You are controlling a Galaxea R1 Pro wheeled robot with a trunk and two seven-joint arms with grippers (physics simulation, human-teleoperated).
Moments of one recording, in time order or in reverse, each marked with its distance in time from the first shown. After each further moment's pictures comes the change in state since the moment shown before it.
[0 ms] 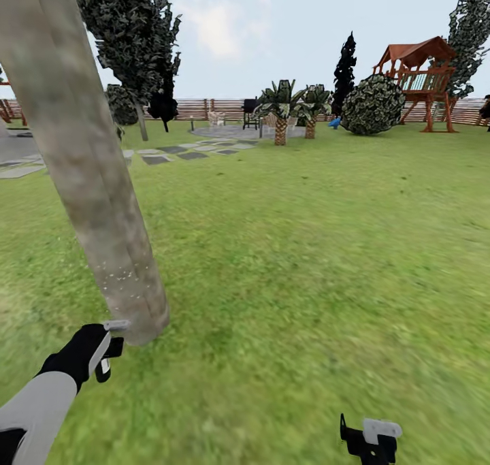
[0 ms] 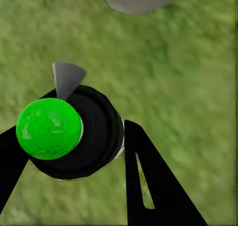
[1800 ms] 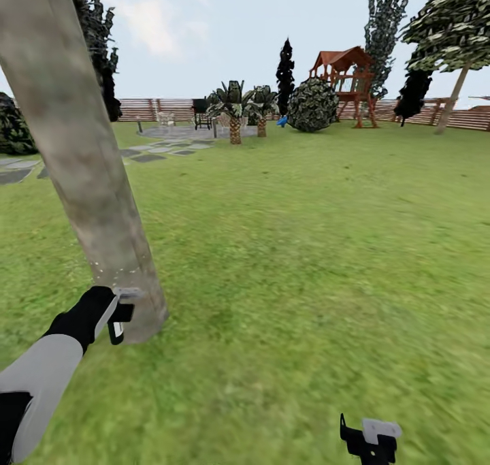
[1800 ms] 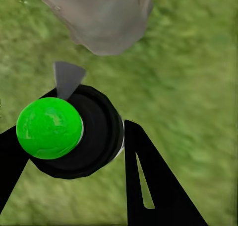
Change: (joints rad) left arm -0.150 0.019 -0.161 -0.044 0.005 0.125 -0.123; right arm 0.000 0.000 0.000 0.000 0.000 0.000 -0.001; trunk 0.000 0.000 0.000
